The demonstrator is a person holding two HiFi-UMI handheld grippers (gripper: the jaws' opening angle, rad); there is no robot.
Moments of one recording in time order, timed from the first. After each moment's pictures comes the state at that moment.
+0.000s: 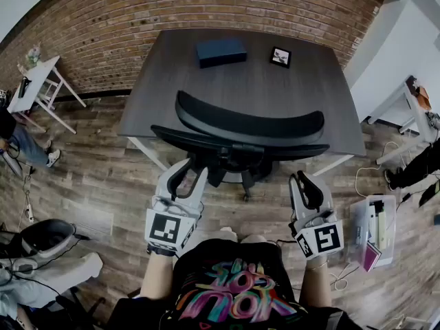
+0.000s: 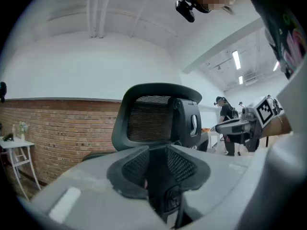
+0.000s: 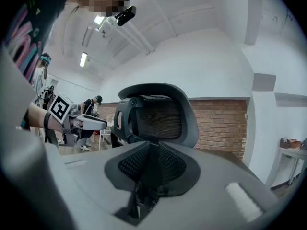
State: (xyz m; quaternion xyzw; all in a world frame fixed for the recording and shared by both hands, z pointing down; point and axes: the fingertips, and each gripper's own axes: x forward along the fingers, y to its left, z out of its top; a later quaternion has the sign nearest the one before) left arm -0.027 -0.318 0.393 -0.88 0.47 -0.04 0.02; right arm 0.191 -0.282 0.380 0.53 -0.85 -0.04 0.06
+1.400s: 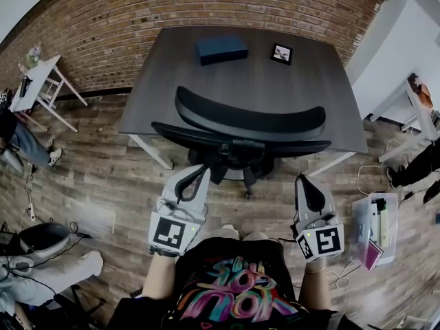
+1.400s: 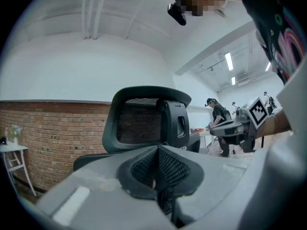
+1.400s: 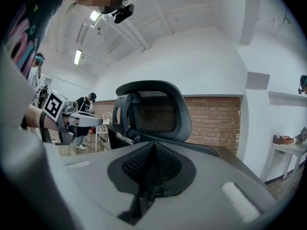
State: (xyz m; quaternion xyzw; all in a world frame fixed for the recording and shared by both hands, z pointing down) left arm -0.009 -0.294 0.400 -0.89 0.45 -0.04 0.02; right arm 0.204 -0.266 0.398 0.55 -0.83 -0.02 0.06
